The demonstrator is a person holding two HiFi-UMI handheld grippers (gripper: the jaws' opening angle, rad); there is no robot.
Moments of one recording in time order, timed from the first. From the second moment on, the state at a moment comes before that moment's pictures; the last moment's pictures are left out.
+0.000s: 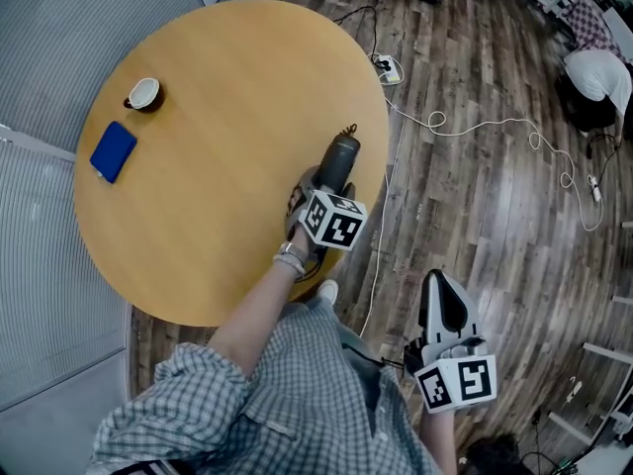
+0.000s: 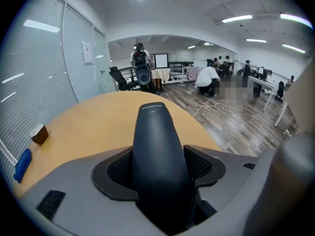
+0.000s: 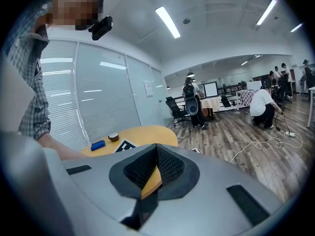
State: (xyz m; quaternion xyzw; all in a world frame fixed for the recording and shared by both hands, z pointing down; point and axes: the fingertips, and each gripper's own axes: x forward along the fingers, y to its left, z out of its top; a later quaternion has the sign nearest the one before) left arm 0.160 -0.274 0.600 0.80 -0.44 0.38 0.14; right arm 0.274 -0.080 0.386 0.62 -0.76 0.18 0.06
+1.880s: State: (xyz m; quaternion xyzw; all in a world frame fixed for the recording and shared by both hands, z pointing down) left arm 0.004 -0.172 0.371 0.83 -0.53 0.15 0.06; right arm 0.170 -0.116 0.338 0.49 -0.87 0.10 0.03
